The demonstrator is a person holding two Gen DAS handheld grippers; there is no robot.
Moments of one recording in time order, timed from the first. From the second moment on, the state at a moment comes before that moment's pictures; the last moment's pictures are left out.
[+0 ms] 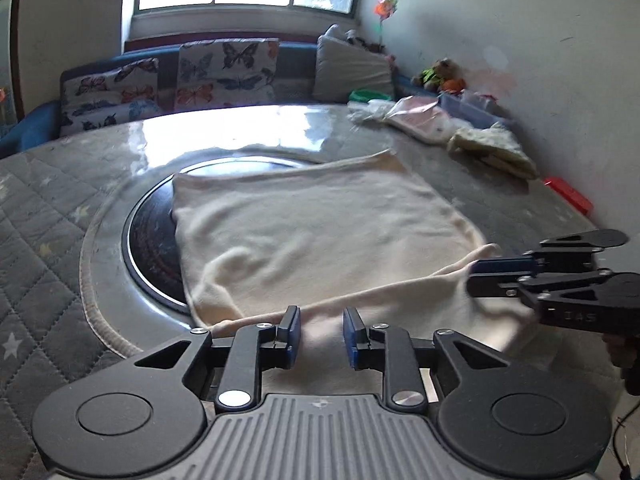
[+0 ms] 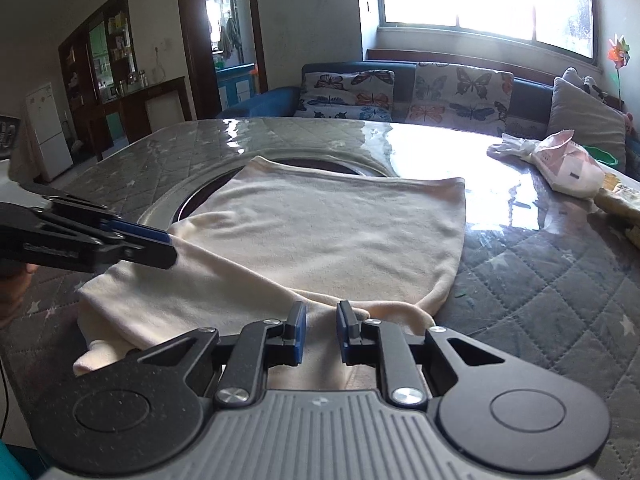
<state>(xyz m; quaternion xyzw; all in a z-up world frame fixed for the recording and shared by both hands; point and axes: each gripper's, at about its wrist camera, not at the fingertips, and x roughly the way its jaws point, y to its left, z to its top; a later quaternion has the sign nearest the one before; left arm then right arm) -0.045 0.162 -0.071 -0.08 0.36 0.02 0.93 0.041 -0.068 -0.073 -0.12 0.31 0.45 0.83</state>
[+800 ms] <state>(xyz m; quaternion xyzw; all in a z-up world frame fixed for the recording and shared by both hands) -0.073 0.141 -0.054 -0.03 0.33 0.01 0.94 0.018 -0.079 -0.060 -0.14 0.29 0.47 0.82</state>
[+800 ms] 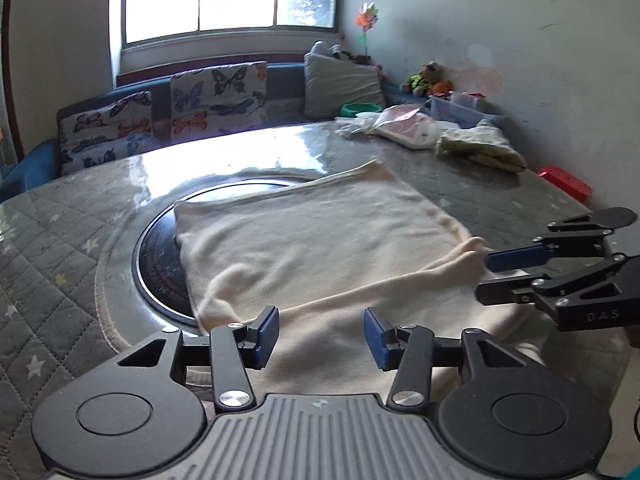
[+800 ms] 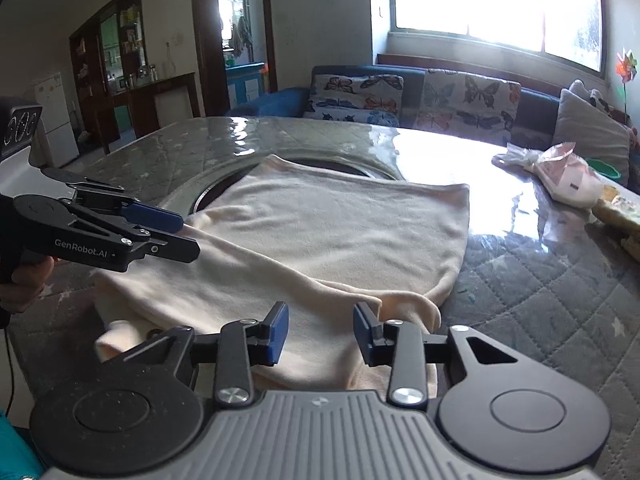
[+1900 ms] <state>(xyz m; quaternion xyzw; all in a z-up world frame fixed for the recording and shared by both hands) -0.138 0.088 -0.078 0.15 0.33 -0.08 0.93 -0.044 -0.123 -0.067 -0.28 0.25 0.47 0.80</state>
